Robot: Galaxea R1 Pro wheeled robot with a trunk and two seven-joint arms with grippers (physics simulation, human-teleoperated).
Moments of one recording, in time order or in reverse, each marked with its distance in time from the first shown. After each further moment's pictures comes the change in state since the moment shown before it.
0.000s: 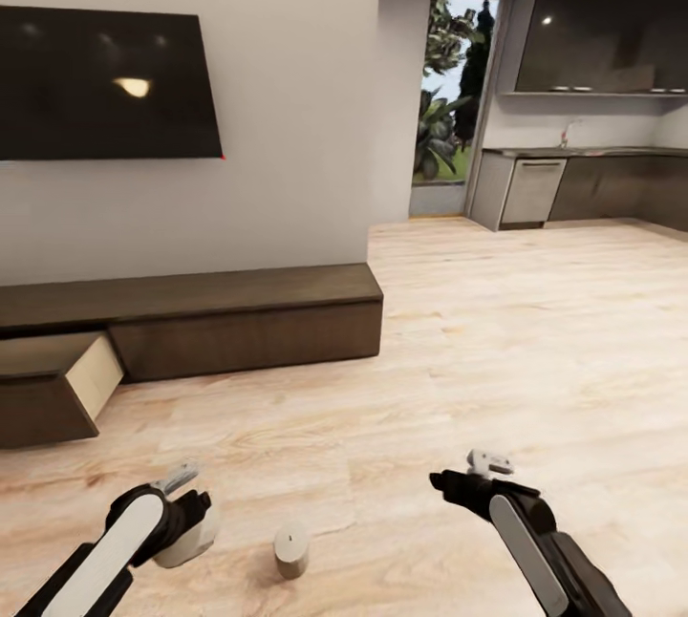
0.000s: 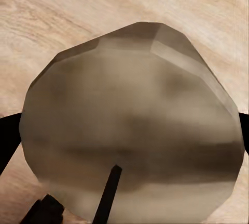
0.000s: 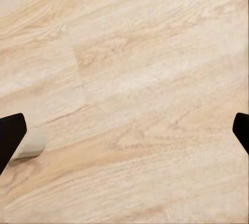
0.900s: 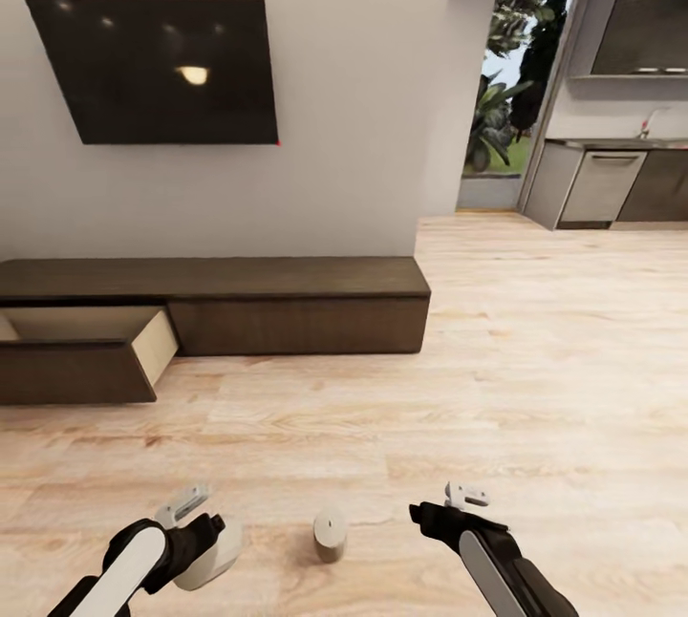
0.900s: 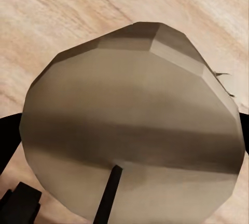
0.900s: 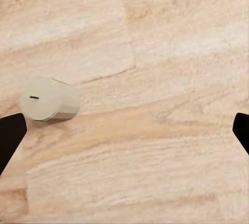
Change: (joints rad) left arm 0.059 -0.017 -0.006 0.113 -0.044 -0.036 -0.267; right arm 0.000 0.072 0.095 0.233 0.025 -0.193 0.033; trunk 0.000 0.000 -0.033
